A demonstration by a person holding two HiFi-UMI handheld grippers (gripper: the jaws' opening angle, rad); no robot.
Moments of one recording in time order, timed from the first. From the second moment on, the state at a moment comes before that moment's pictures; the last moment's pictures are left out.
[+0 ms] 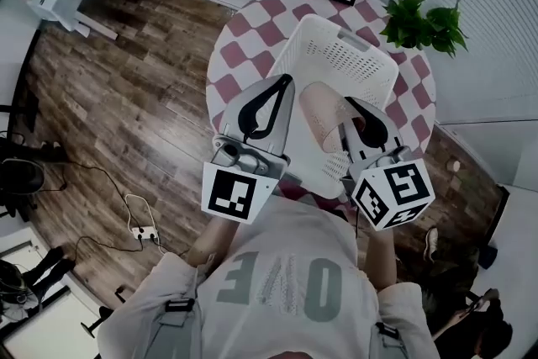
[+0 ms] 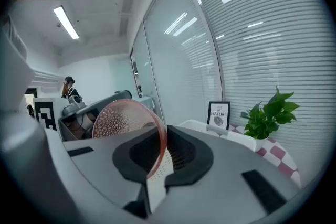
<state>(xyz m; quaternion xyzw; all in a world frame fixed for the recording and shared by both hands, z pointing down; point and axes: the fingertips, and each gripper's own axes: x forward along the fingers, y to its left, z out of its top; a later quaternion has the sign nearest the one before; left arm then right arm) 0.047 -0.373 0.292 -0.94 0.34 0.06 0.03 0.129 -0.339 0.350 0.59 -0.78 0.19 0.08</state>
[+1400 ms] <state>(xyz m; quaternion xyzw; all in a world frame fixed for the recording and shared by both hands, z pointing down) 0.078 -0.334 0.280 -0.95 0.30 0.06 0.05 0.185 -0.260 0.314 0.70 -0.71 0.09 -0.05</state>
